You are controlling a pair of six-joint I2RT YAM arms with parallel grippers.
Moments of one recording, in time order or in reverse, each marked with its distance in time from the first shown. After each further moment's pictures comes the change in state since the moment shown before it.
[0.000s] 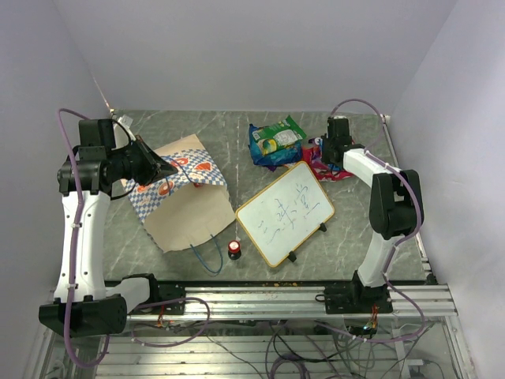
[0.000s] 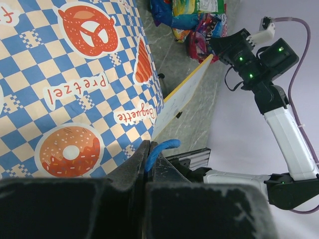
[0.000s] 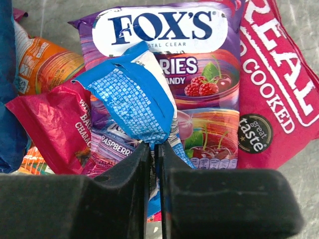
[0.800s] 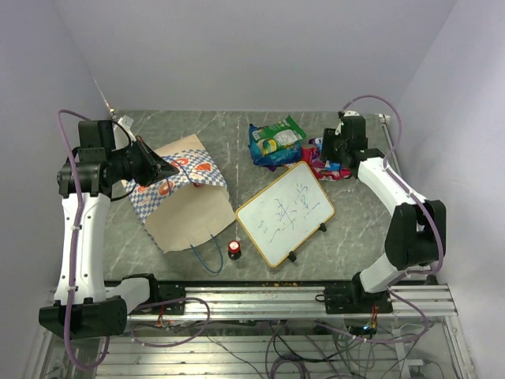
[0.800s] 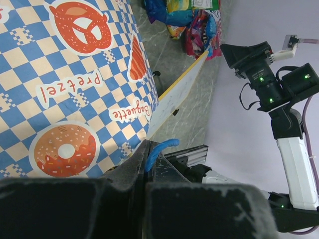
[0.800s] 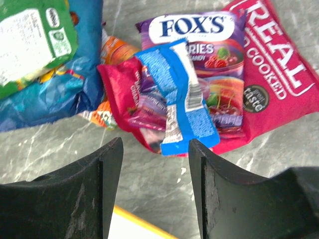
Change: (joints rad) left arm 0.000 -0.009 -0.012 0.013 0.026 -0.006; right arm 0.001 -0.287 -0.089 -0.073 -0.122 0.063
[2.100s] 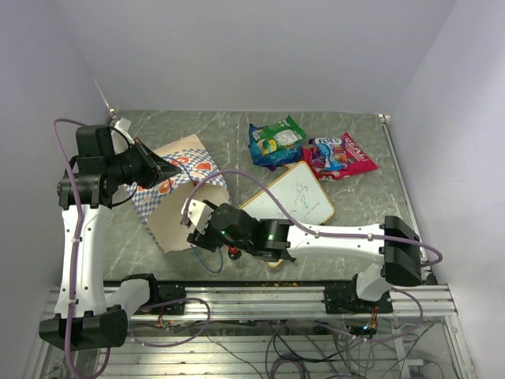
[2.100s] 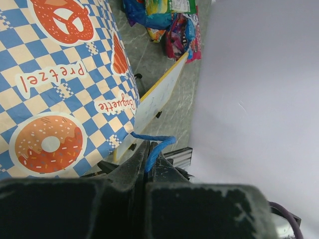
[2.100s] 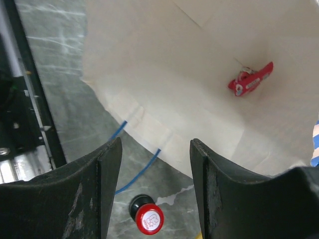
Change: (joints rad) left arm 0.000 -0.077 -0.066 0.085 0.032 -0.094; right arm 1.188 -0.019 0.018 0.190 0.110 -0.336
